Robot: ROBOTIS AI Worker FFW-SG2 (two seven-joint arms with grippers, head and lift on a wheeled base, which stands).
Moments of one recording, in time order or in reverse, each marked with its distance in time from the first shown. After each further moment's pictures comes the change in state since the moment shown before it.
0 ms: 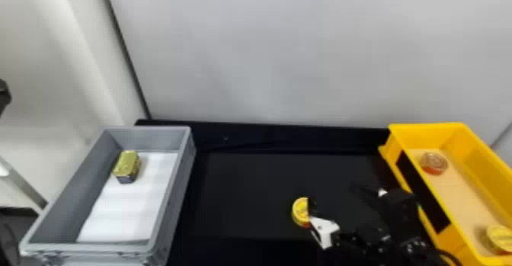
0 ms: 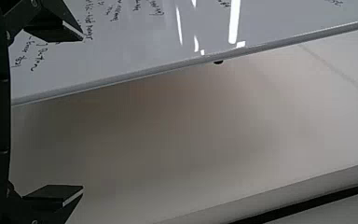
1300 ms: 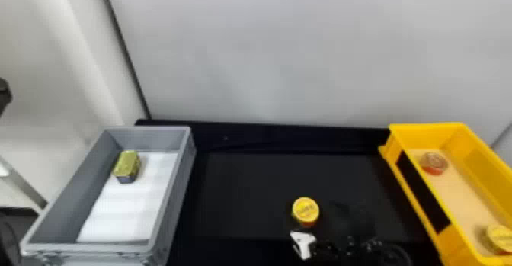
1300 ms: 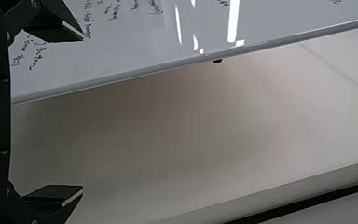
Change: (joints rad) left arm -0.003 0.000 -0.002 0.003 -0.005 -0.003 -0.003; right arm -0.172 0.018 0.137 0.321 -0.018 -0.032 -0.020
